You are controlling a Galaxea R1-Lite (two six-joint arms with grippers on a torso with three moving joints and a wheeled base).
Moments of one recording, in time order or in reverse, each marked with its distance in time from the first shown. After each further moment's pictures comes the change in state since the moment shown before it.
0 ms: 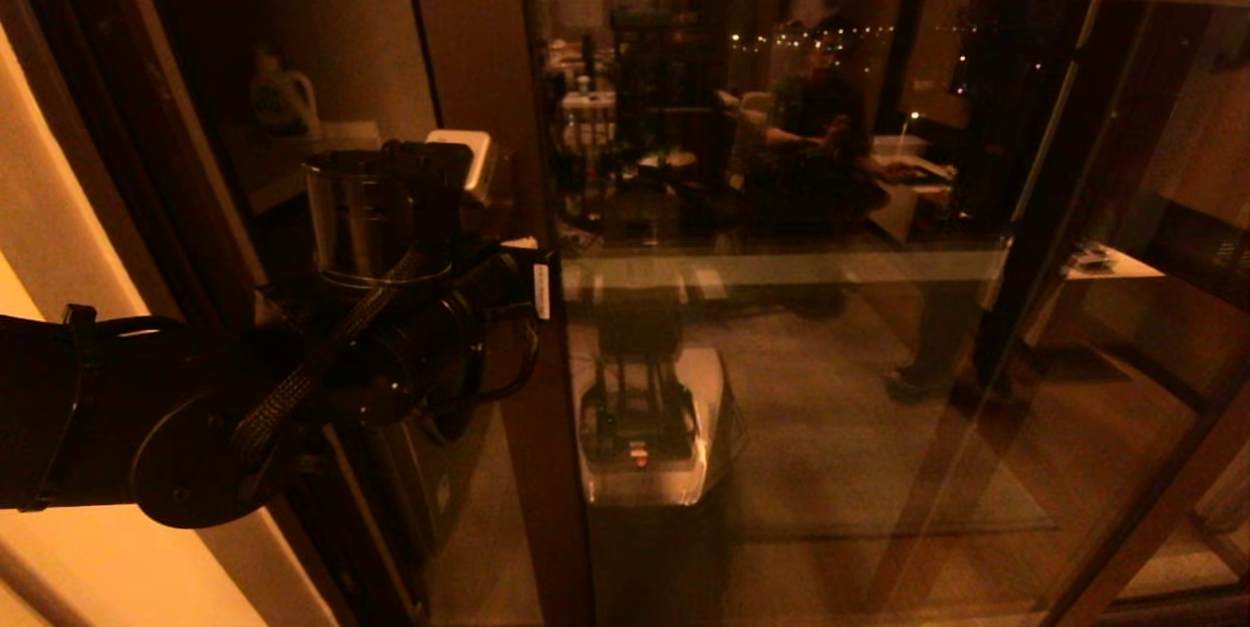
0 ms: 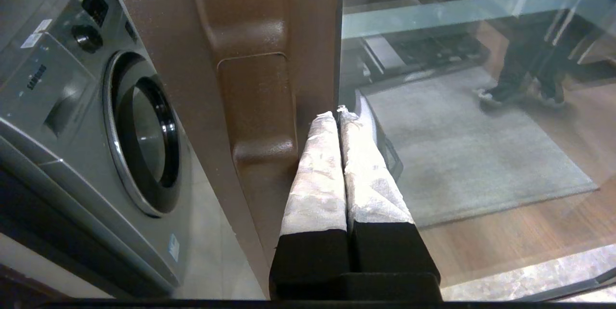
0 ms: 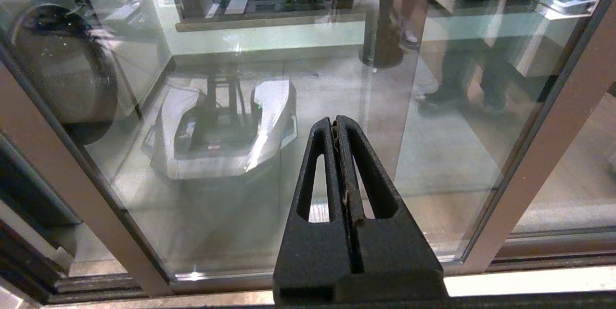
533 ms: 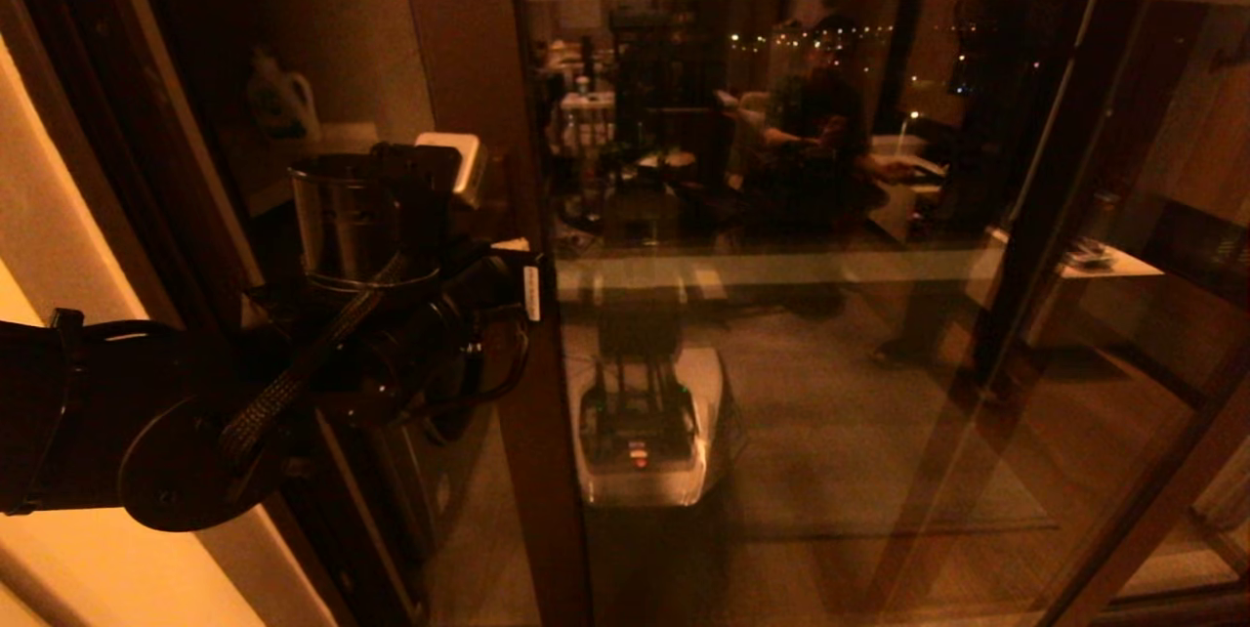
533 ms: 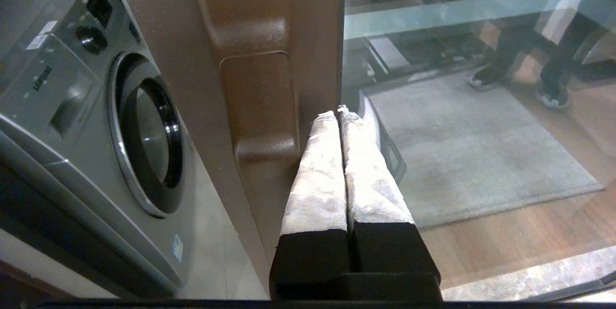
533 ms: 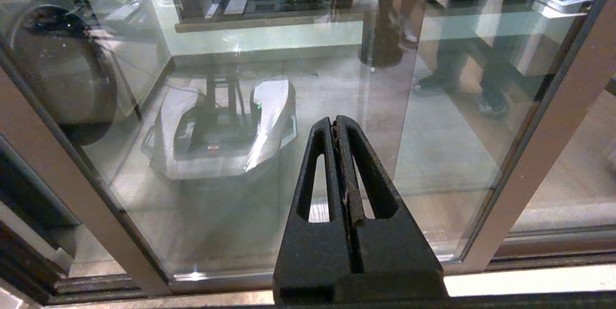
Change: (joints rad) left arm 0.053 -0.010 0.025 -0.005 -0.003 -0.002; right arm 0.000 0.000 0.000 0.000 0.000 0.000
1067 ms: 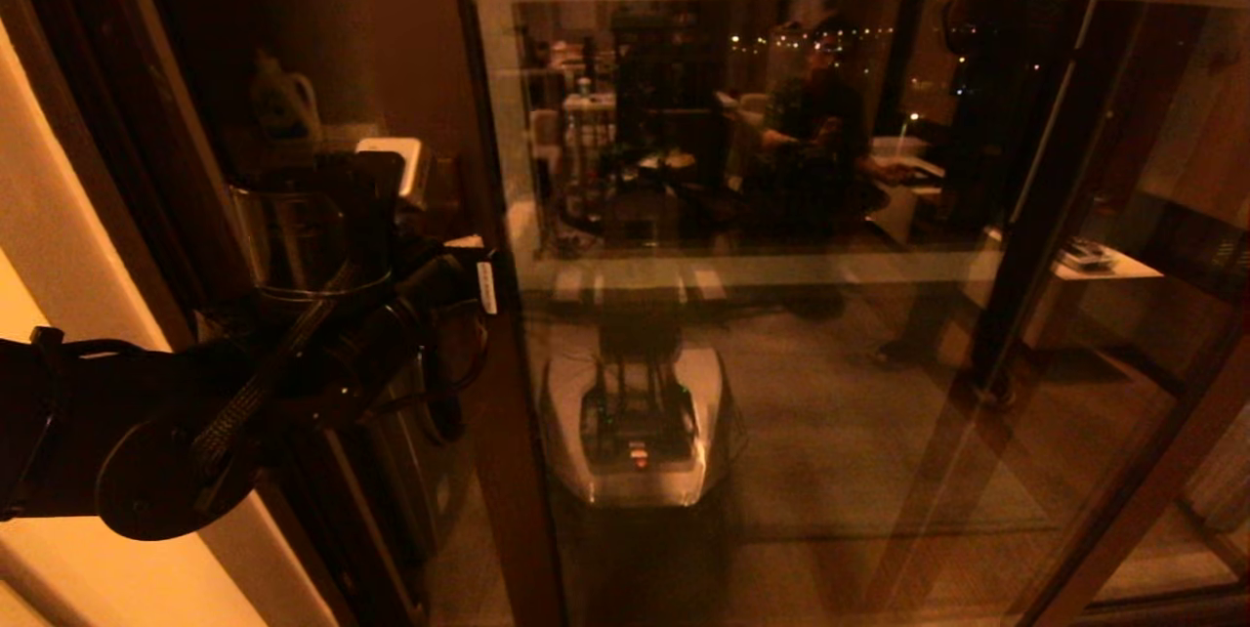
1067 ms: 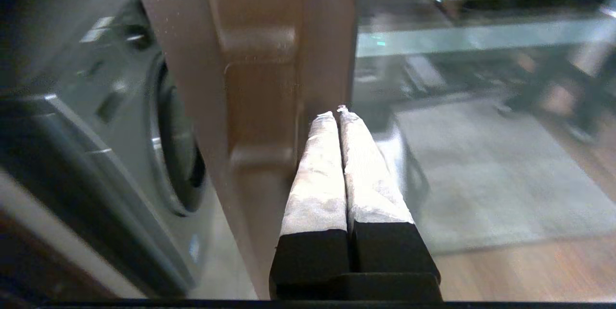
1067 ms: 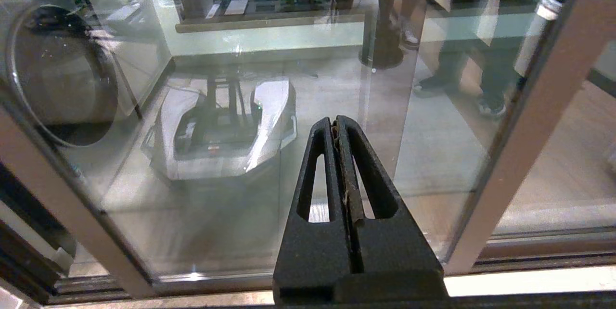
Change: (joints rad) left arm 0.073 -0.016 0.080 -0.120 0.004 0.002; right arm 0.000 0.000 0.000 0.000 0.000 0.000
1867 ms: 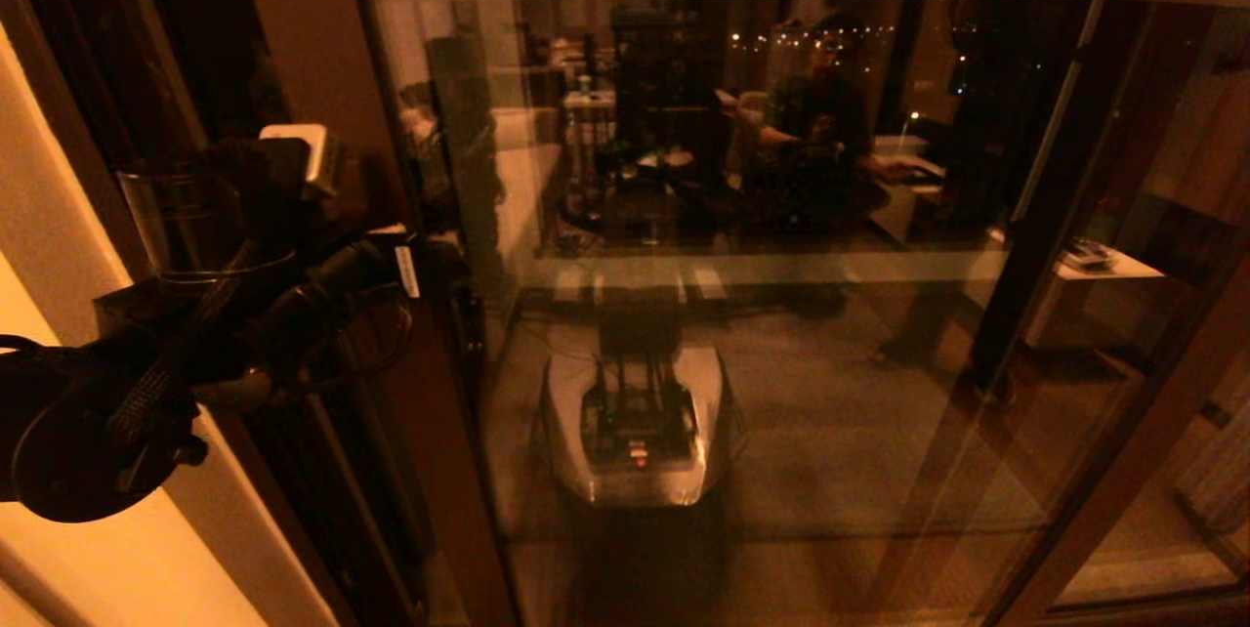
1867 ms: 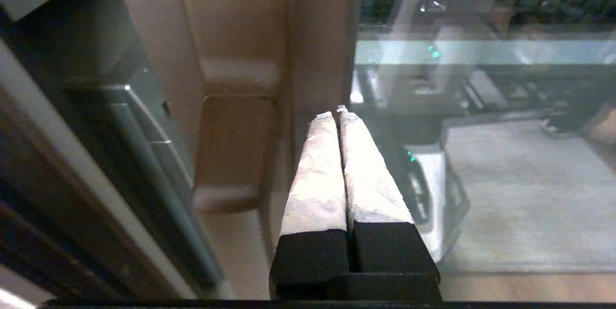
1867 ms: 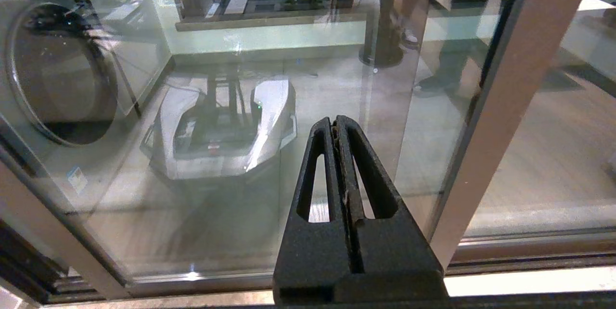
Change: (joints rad) left arm 0.141 -0.064 0.045 -0.002 -0.090 0.018; right arm 0.000 0.000 0.000 0.000 0.000 0.000
